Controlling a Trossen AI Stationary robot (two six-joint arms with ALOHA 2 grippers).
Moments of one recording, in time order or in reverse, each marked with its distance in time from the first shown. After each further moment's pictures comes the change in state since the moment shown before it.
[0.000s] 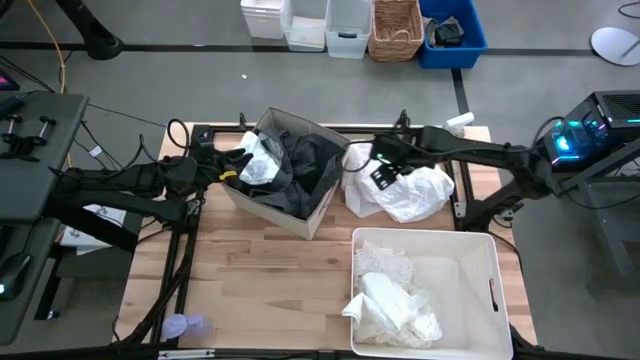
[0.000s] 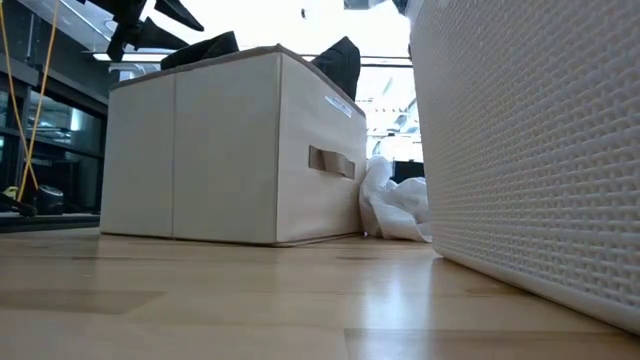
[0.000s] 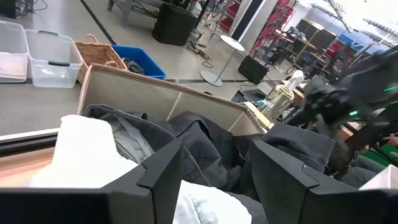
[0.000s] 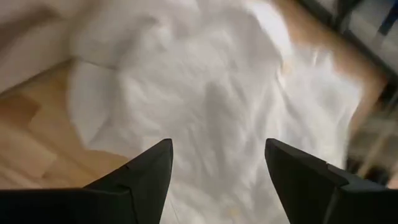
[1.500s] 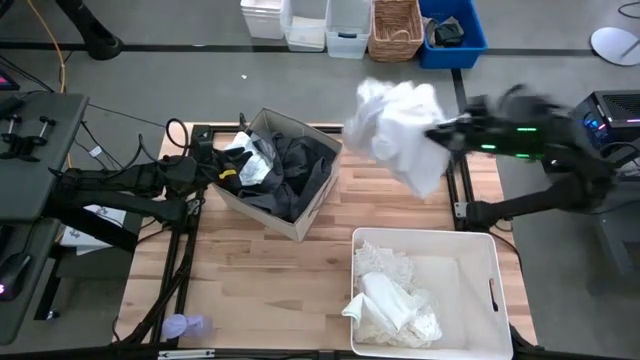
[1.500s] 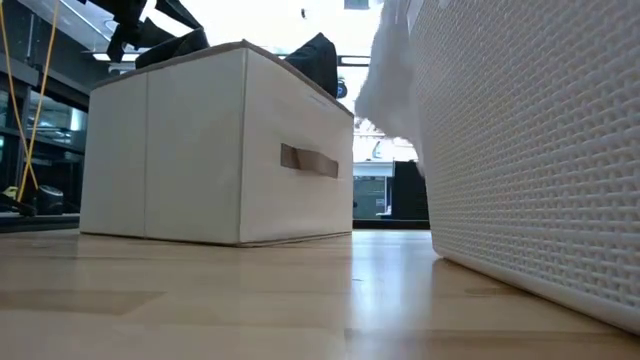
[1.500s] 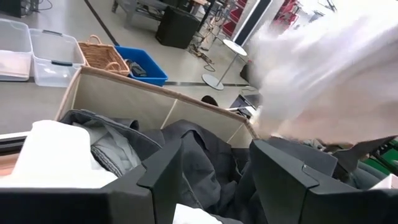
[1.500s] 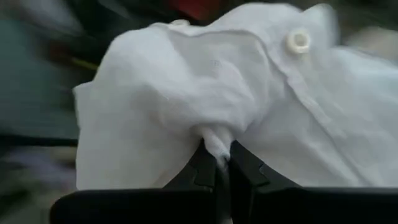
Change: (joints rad) left arm 0.006 -0.001 0.000 0.006 -0.011 -0.018; right arm 0.129 -0.487 0.250 0.243 -0.038 -0.223
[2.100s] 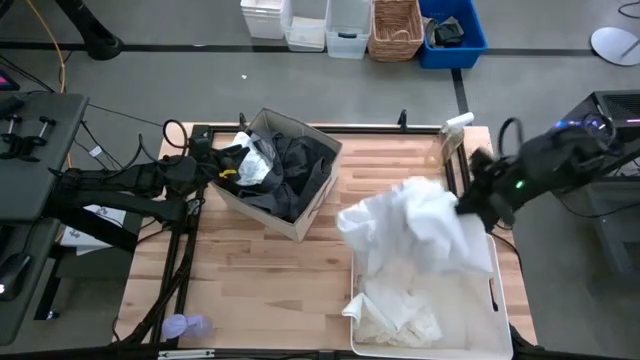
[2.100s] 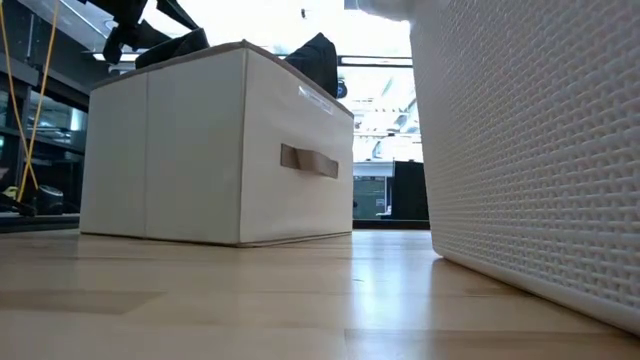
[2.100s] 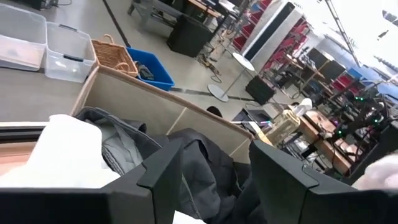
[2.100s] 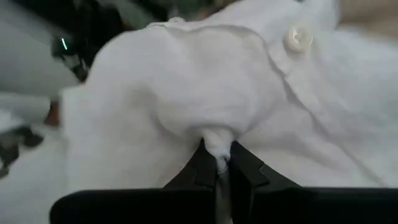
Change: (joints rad) left arm 0.001 0.000 0.000 0.000 -0.064 -0.103; right arm 0.523 -0.058 0.012 -0.196 -0.275 0.474
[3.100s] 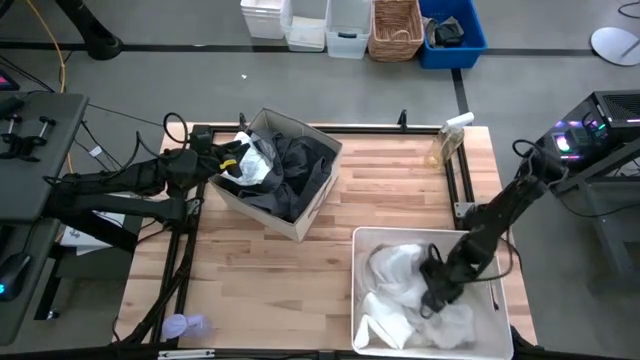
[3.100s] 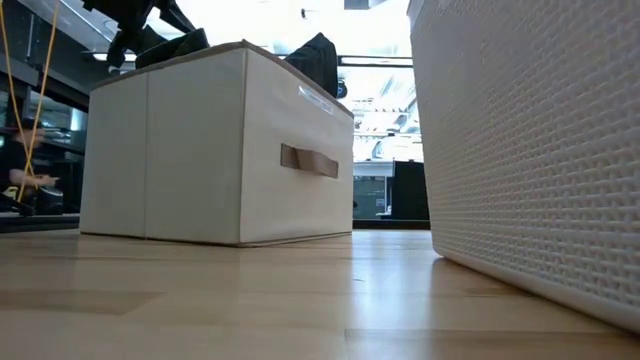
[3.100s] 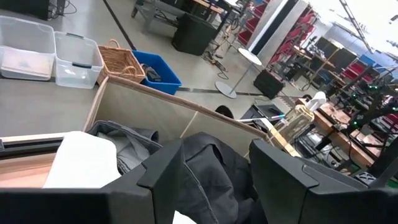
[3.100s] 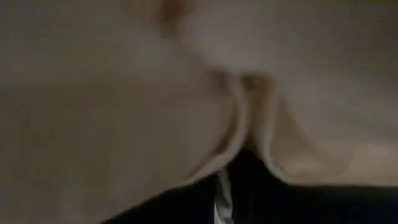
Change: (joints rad) left arm 0.112 0.000 0.000 0.000 0.098 0.095; right arm 0.466 0.288 -1.042 0.722 -0.332 0.926
